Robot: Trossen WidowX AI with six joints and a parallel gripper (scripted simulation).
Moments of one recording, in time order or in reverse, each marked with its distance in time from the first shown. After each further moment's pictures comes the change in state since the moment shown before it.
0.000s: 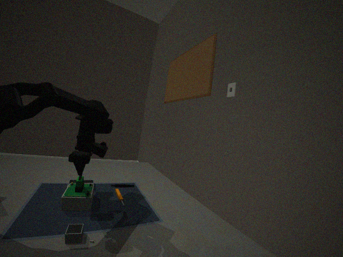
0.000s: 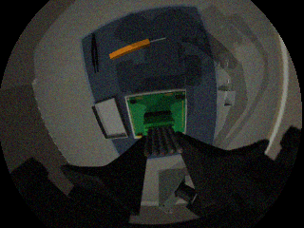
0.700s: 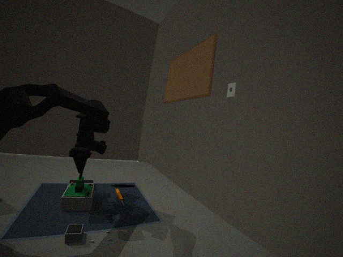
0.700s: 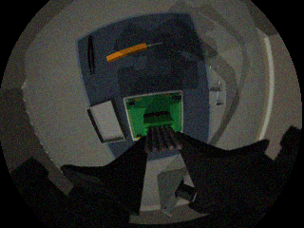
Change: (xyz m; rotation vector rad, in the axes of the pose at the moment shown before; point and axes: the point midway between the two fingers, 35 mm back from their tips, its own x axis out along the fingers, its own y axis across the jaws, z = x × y) arm -0.004 0.009 -0.001 0.007 -0.035 -0.107
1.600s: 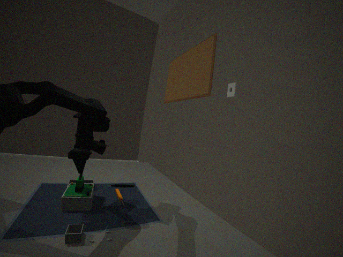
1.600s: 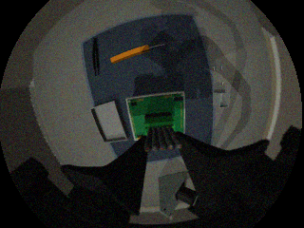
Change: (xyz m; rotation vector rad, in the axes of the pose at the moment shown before) arm 0.004 0.000 -0.002 -0.018 -0.014 0.046
